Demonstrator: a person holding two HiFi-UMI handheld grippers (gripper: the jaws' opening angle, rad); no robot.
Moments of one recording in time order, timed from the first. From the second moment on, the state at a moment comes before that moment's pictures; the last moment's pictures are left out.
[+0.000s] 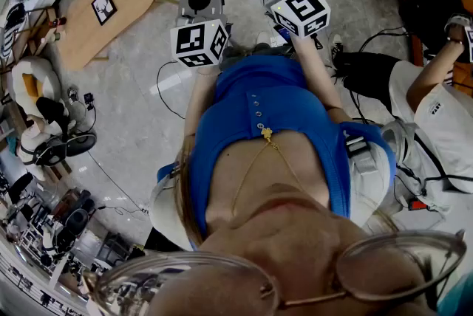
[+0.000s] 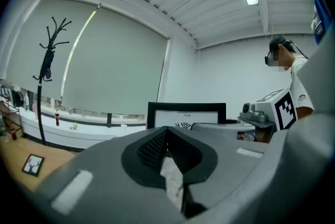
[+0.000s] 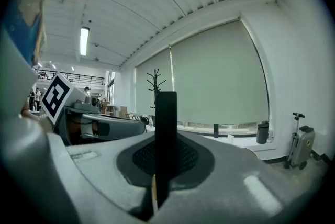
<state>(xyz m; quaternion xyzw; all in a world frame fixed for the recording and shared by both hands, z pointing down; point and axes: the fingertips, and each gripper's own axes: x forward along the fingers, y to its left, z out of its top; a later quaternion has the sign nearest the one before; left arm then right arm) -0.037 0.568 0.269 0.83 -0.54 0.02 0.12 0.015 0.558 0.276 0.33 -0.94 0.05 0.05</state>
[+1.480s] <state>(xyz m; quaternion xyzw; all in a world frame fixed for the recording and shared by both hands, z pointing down) -0.063 0.380 0.285 0.88 -0.44 0.03 0.14 -0.018 0.373 0.290 0.39 -0.91 0.07 0.08</state>
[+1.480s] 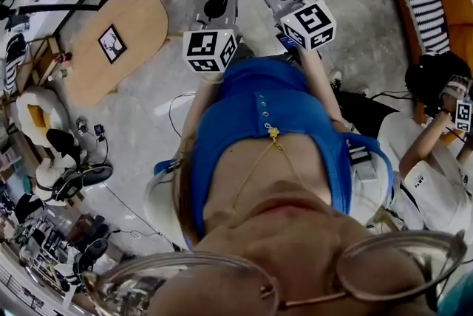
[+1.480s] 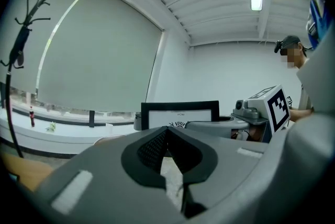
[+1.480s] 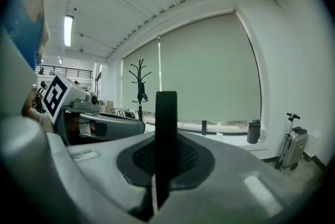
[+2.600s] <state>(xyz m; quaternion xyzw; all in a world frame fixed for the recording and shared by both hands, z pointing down) -0.099 0.254 0.309 0.88 -0.45 0.04 0.16 -0.047 0.248 0.324 0.39 -0.91 0.11 0.09</state>
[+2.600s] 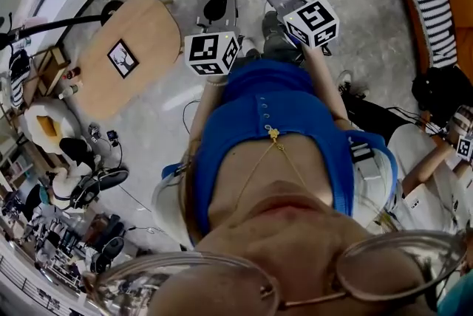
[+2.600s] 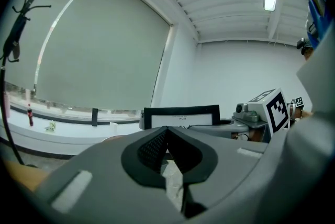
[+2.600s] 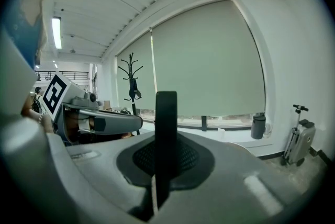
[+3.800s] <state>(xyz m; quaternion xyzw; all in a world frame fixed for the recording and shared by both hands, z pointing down) 0.031 0.081 0.284 0.85 -0.50 0.04 0.14 0.050 0.067 0.309 0.29 -0.95 0.08 0.11</state>
